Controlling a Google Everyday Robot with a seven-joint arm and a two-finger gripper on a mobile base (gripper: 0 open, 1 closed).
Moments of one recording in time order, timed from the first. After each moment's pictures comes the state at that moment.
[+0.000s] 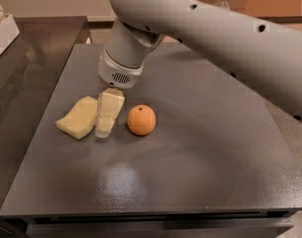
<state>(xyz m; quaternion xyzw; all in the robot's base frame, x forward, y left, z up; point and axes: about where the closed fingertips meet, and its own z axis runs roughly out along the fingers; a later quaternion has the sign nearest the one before) 0.508 0.109 0.872 -0.73 0.64 0.15 0.19</state>
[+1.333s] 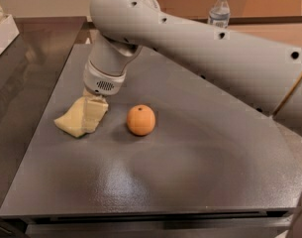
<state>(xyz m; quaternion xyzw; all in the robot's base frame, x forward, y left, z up) 0.518 0.149 0.843 -0.75 0.62 0.16 0.18</state>
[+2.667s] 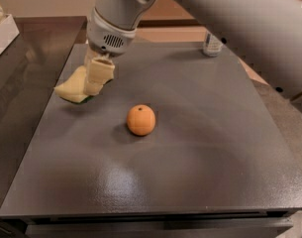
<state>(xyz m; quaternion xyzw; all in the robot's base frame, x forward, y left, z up) 0.529 0.126 0.941 -0.76 0.60 0.14 0.22</state>
